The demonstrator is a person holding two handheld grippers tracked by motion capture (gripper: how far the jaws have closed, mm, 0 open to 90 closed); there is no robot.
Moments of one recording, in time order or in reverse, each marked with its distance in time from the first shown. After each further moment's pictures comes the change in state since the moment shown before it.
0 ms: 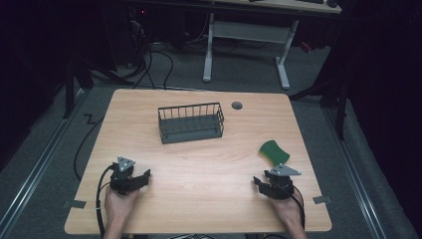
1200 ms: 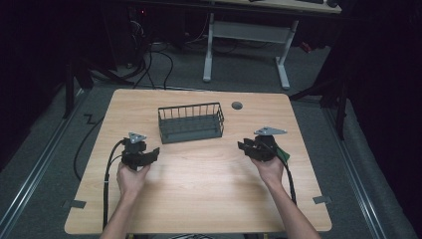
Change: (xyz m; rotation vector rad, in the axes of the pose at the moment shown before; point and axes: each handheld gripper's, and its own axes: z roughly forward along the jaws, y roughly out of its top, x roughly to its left) left arm -0.016 0.081 0.018 -0.008 -0.050 -0.021; right arm -0.001 0.119 0.036 -0.070 0.141 0.039
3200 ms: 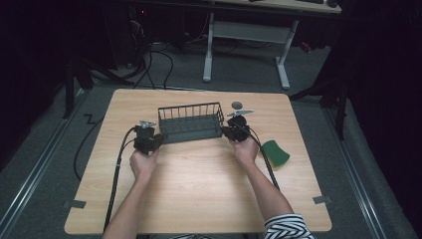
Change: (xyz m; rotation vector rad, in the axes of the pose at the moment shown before) left arm 0.000 0.026 0.054 0.008 -0.022 -0.043; right arm 0.004 0.045 0.101 0.109 -0.062 0.017
